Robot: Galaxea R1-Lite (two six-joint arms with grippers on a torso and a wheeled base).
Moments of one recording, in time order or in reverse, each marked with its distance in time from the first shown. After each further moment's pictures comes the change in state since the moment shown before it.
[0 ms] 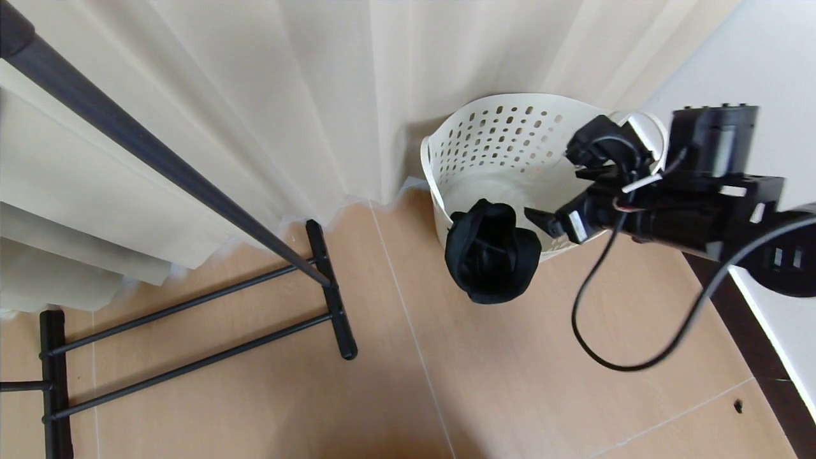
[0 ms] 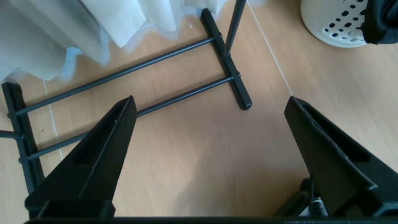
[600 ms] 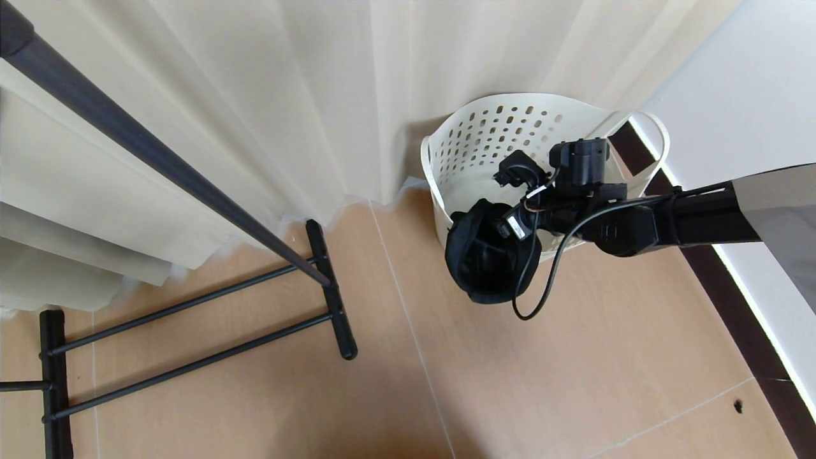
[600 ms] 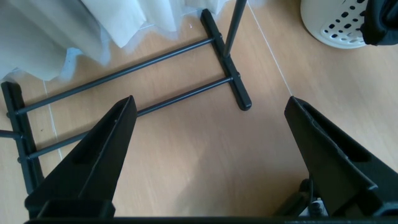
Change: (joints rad) left arm 0.000 -0.002 0.000 0.000 0.000 -0.002; right arm -0.028 0.411 -0.433 0.114 -0.066 -0.044
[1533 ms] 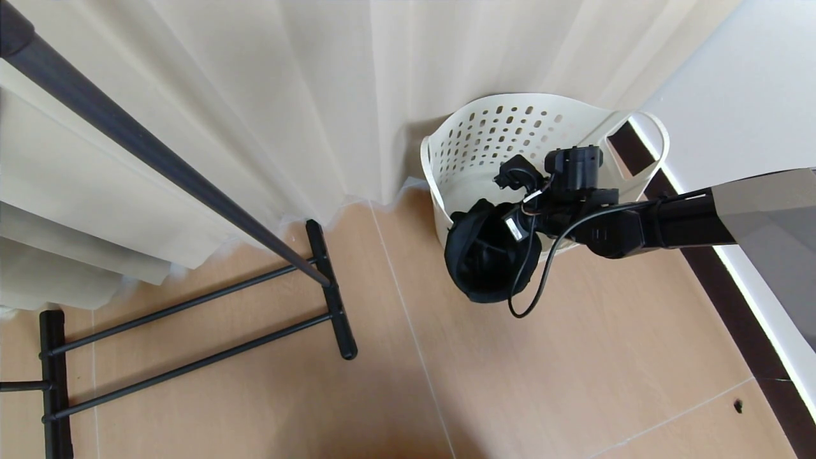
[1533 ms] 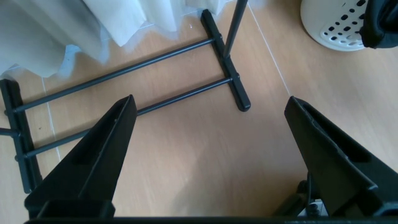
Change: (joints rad) left arm 0.000 -0.001 0.000 0.000 0.004 -0.015; right arm -0.012 0.052 -0.041 -0.004 0.004 0.045
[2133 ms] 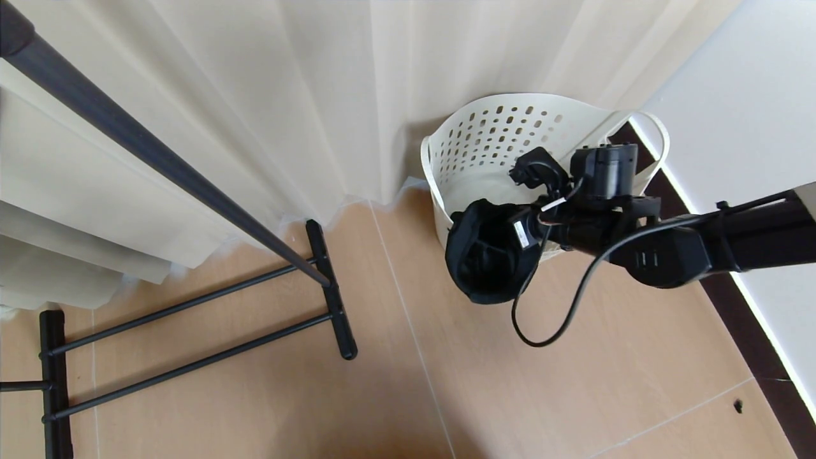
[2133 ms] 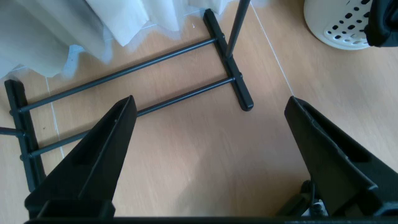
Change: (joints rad) left arm 0.001 0.000 0.001 0.000 0.007 0.012; right arm 0.076 -0.247 0.377 -0.200 0.000 0.136
